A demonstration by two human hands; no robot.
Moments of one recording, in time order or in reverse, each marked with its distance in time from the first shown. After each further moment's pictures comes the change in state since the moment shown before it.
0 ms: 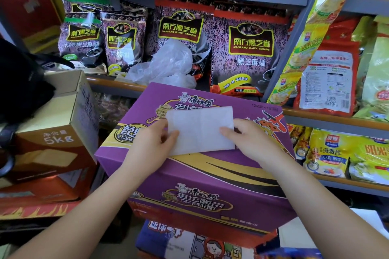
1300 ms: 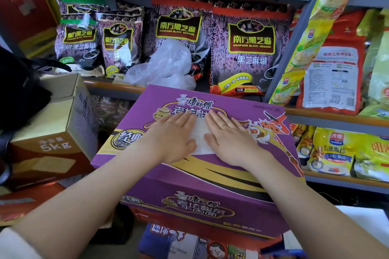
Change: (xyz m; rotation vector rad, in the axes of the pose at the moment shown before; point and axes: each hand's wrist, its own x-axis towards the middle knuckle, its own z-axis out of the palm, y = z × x) left_hand 0.050 0.018 0.016 0.789 -0.573 0.278; right_hand 0.038 0.012 0.025 -0.773 -0.166 -0.129
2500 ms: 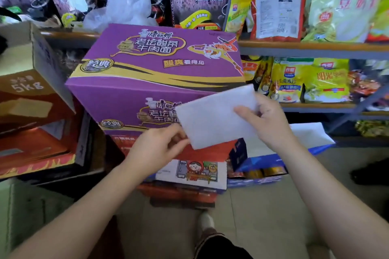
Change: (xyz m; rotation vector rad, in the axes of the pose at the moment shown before) left_hand -0.151 0.116 0.085 -0.548 0.411 0.219; right_hand -0.226 0.025 0.045 1.034 0.531 0.060
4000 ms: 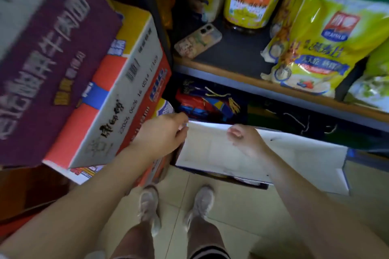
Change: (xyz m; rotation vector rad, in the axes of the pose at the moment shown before) left_hand 0.247 0.042 0.382 0.097 -0.326 -0.587; right_hand 0.110 0.483 -0.190 -0.342 -0.604 0.659
